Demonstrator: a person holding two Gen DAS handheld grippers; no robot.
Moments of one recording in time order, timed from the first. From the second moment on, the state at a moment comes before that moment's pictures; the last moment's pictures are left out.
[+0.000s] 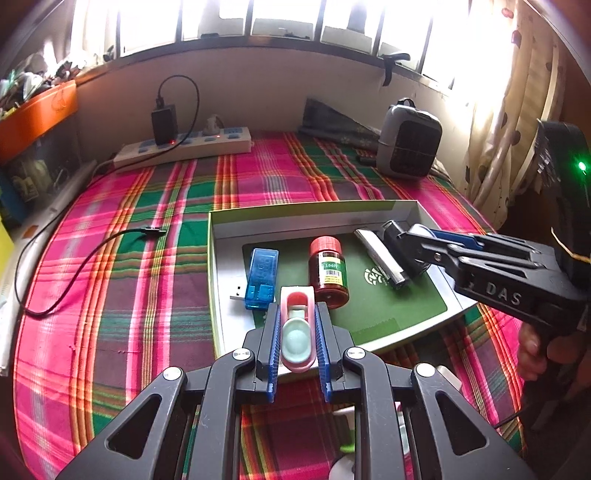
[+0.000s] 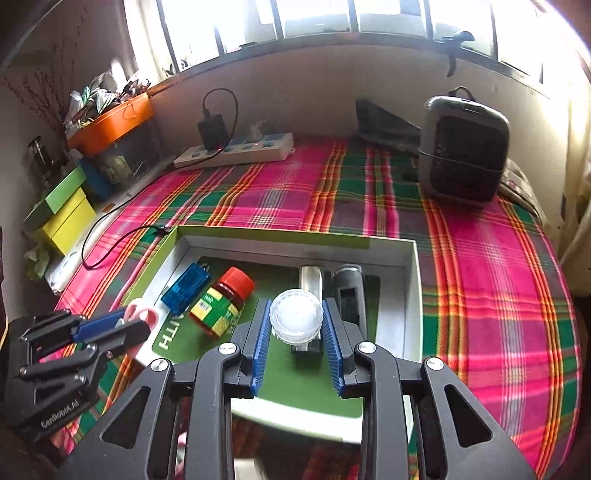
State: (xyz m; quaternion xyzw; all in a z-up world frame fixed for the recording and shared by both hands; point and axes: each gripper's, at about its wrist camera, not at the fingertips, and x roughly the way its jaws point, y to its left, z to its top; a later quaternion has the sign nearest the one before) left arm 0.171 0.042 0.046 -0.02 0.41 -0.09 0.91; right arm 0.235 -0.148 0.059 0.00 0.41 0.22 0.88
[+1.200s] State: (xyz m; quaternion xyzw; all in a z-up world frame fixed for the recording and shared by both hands) left arm 0.201 0.037 0.012 -0.01 0.45 -0.08 0.89; right arm 0.284 -0.104 0.025 -0.04 0.44 0.25 0.86
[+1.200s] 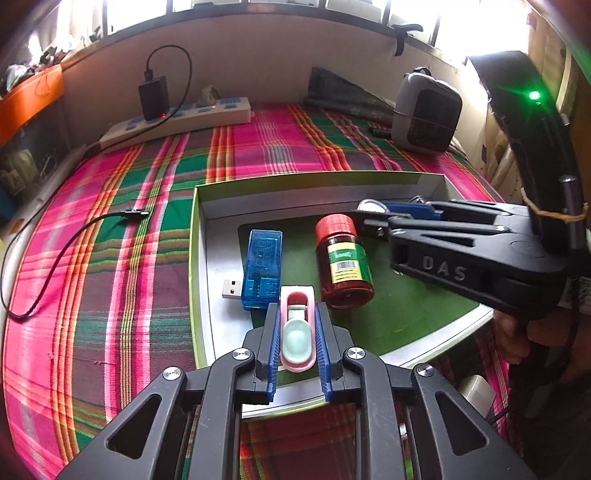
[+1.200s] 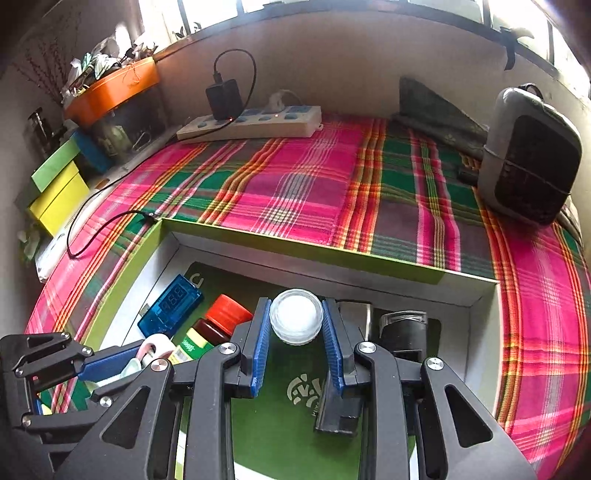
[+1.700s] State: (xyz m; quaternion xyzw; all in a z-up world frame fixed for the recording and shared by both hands) left arm 0.202 0.038 0.012 0.00 0.45 -0.08 0.89; right arm 0.285 -0.101 0.022 -0.04 0.44 0.25 0.86
